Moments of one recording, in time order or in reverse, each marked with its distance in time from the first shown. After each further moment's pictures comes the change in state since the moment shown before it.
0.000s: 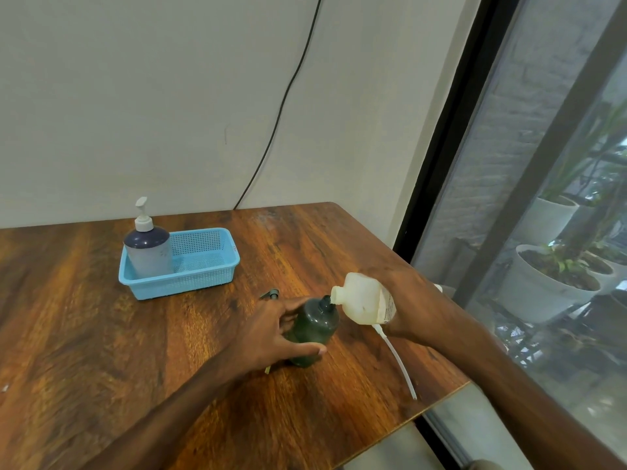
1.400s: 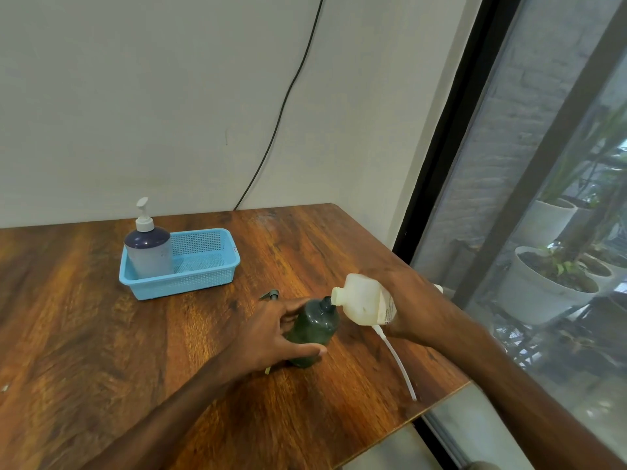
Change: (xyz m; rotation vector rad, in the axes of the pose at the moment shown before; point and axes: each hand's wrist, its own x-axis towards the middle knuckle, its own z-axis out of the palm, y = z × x) left_hand 0.006 -0.014 0.002 0.016 0.004 0.018; right_hand -0.001 -0.002 -0.003 -0.009 0.006 -0.005
